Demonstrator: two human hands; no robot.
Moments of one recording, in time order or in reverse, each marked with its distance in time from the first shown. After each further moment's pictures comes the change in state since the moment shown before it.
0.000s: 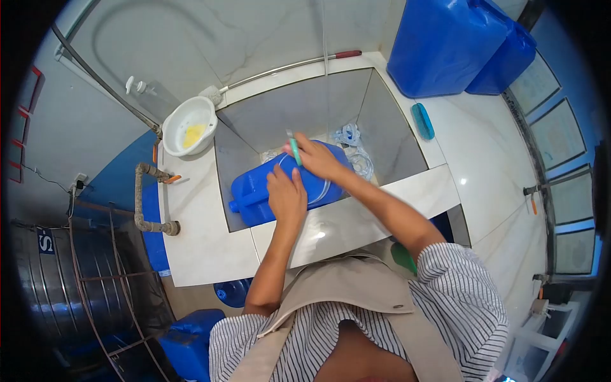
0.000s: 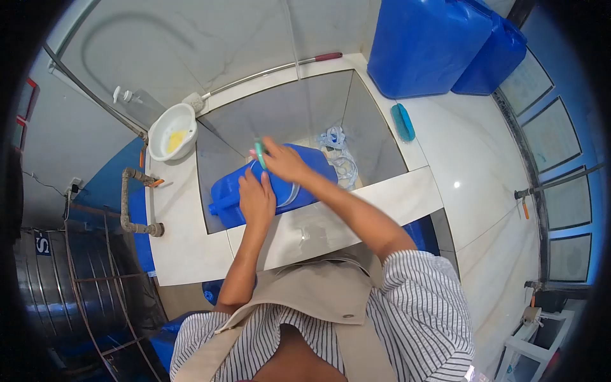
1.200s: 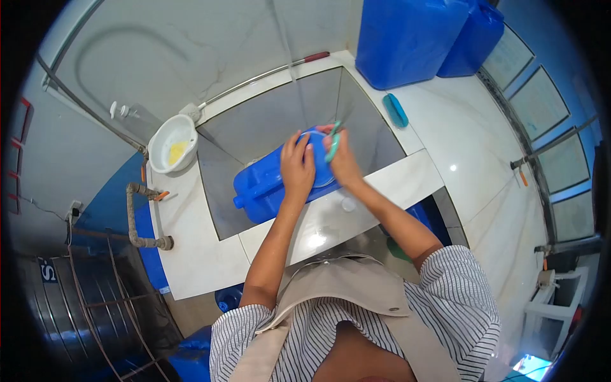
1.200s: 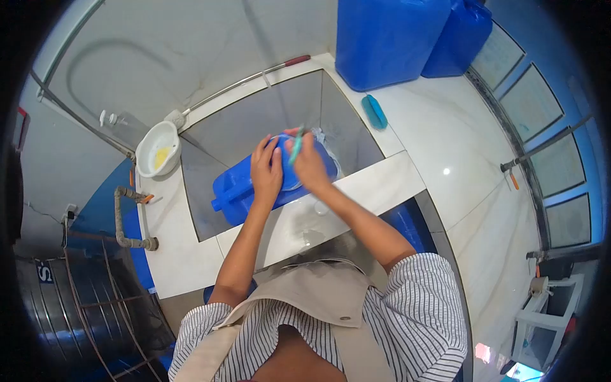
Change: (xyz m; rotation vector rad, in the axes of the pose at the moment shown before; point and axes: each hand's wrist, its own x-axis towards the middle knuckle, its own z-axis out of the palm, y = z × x) left_hand 0.023 0.055 0.042 -0.474 0.170 0.533; right_hand -0.080 0.004 -0.052 0.019 0.648 -0.108
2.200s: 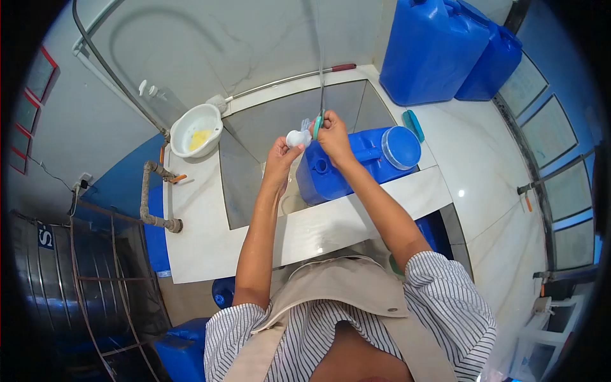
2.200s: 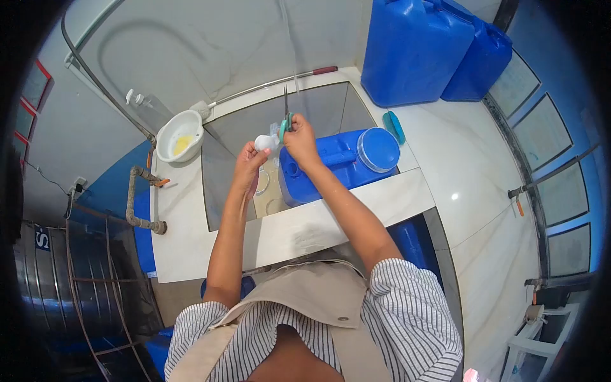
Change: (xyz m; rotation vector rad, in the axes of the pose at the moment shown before) left_hand 0.027 -0.023 -0.077 -0.813 -0.193 -0.563; right_hand 0.055 0.003 0.070 0.401 -0.080 0.152
